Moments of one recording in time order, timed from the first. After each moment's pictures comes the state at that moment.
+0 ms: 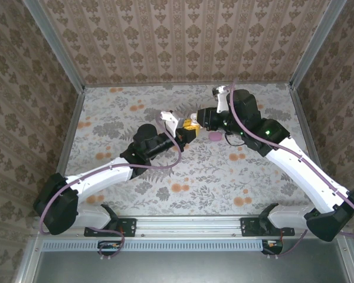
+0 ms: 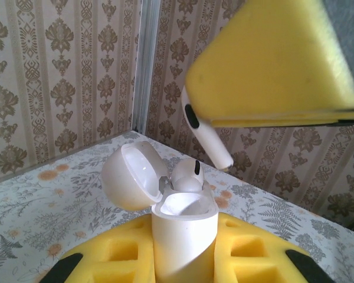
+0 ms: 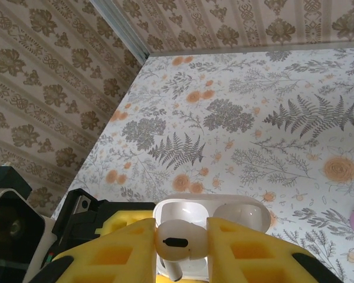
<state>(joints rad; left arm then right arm) -0.85 1.31 0.79 0.55 0.26 -0.18 0.62 1.25 1.39 -0.60 -0.07 0.47</state>
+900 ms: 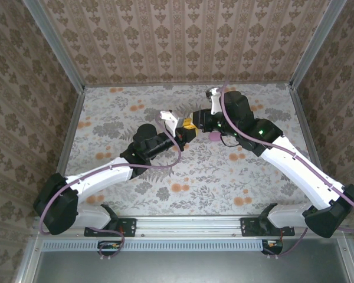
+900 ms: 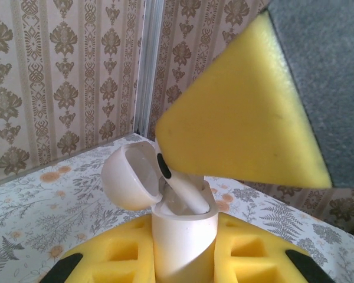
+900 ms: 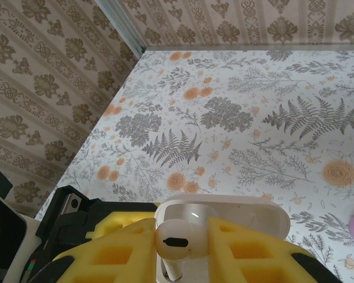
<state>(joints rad) -0.85 1.31 0.79 0.56 0.24 -0.19 0.66 1.28 1.39 -0.58 -0.03 0.44</state>
